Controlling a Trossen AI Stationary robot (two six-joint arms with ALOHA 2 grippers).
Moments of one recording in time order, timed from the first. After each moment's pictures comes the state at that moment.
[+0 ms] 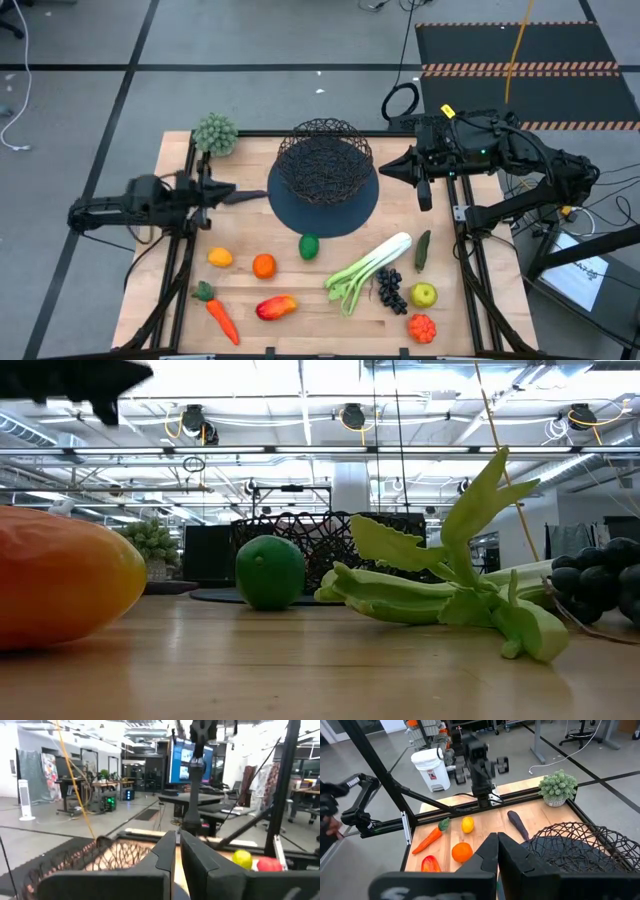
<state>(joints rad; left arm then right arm) 0.01 0.12 0.31 -0.01 -0.12 -0.03 0.02 1.16 1.60 -0.78 0.05 0.24</state>
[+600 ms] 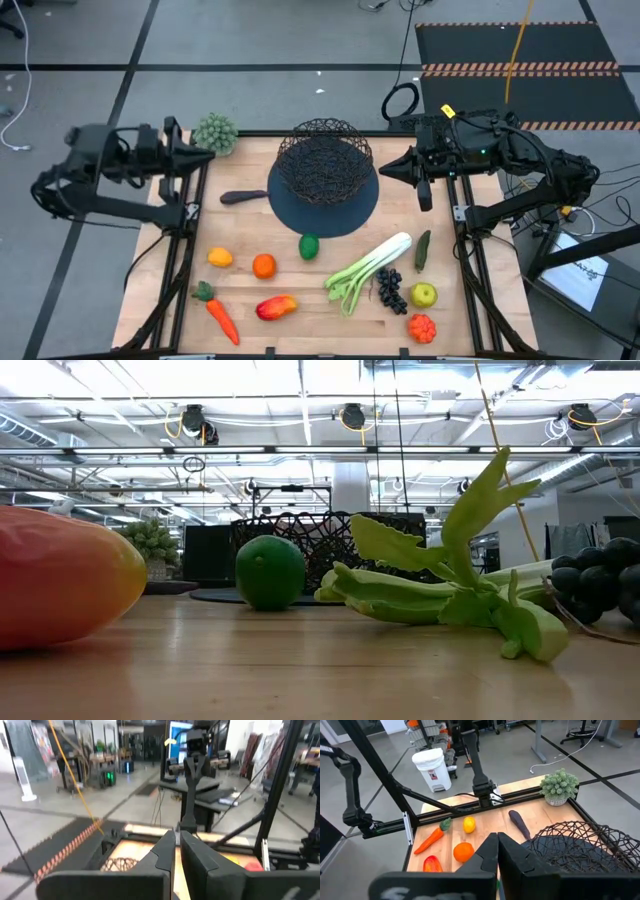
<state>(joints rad) 0.01 0.69 1.27 -0.61 -0.13 -0.05 0.02 1.16 1.60 -0.78 0.04 0.25</state>
